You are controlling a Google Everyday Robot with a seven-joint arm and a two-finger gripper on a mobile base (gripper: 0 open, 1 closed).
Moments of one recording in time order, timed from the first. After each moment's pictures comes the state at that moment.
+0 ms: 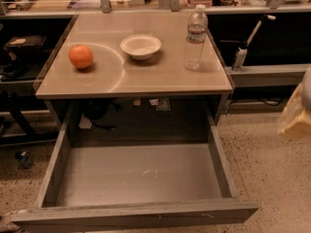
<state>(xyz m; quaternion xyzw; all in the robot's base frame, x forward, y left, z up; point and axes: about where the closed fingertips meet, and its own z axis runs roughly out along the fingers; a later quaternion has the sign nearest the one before) 0.375 -0.235 0.931 -0.55 0.83 -0.04 0.11</state>
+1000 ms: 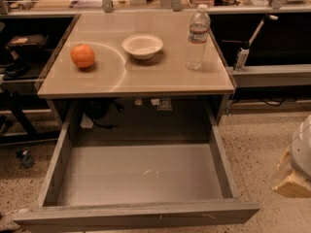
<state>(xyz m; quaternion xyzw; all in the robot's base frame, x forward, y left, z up) 0.306 -0.234 0.851 -0.52 0.85 0.02 0.03</state>
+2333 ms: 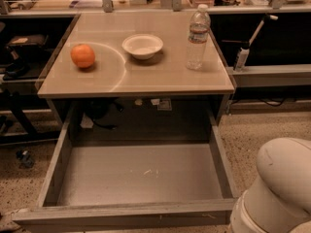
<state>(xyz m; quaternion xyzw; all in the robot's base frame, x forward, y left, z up) 0.230 -0.156 0.701 -0.50 0.85 0.15 -0.03</state>
